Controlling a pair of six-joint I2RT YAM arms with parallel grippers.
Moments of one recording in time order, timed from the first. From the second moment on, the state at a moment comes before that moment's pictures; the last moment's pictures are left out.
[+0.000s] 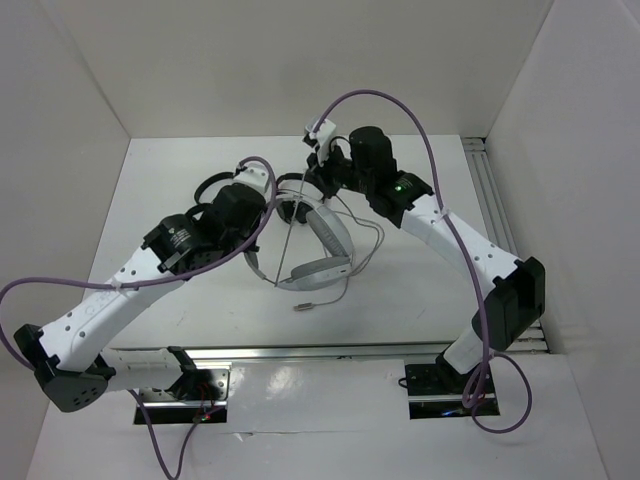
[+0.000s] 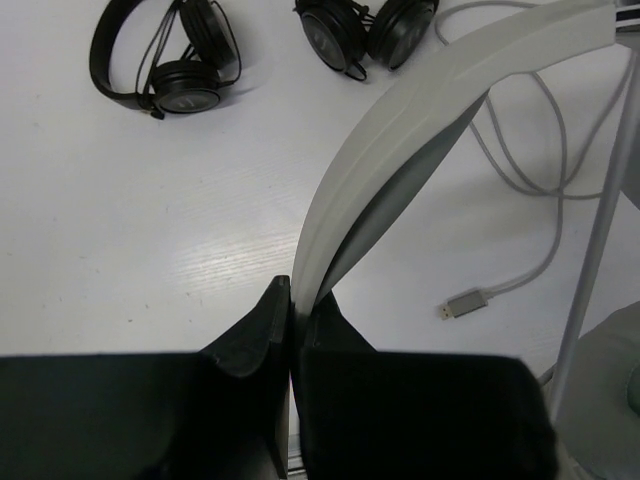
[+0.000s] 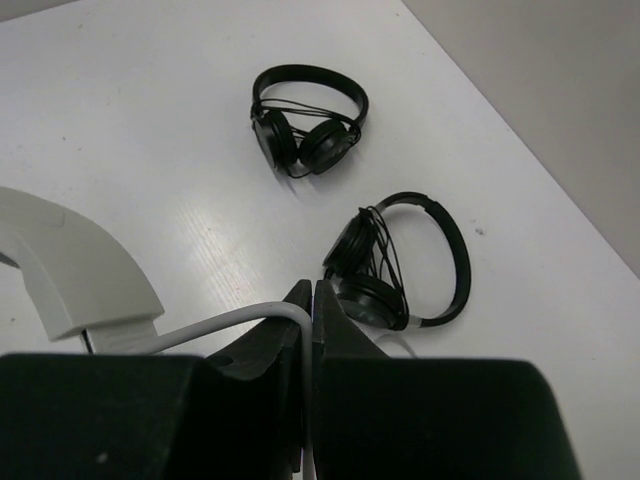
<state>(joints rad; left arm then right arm) -0.79 1.20 1.41 -0.98 -0.51 -0.32 0.62 1.57 1.52 -0.23 -0.30 -0.24</state>
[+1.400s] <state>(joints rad) -0.52 1.56 2.31 -1.41 -0.40 -0.43 0.74 2.34 1.27 1.23 -0.86 0.84</state>
